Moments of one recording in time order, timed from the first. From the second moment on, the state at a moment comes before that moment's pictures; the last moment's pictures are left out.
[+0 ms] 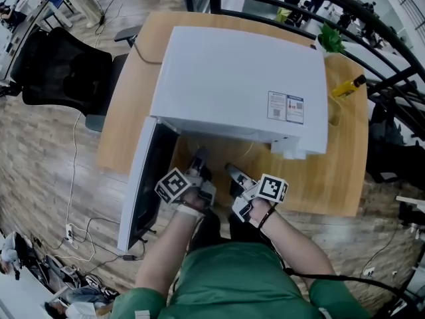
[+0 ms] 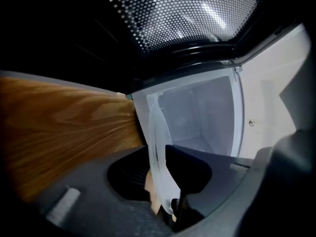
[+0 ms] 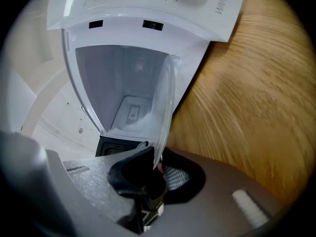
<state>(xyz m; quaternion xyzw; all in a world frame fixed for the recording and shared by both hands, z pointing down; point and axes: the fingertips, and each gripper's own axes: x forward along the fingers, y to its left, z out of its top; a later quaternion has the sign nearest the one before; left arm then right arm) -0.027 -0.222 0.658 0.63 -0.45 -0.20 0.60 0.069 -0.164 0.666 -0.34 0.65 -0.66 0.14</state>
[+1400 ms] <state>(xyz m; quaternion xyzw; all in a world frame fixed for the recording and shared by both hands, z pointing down) 0.002 -0.233 0.659 0.63 -0.42 -0.18 0.63 0.083 -0.210 0.657 -0.38 0.64 -0.65 0.18</state>
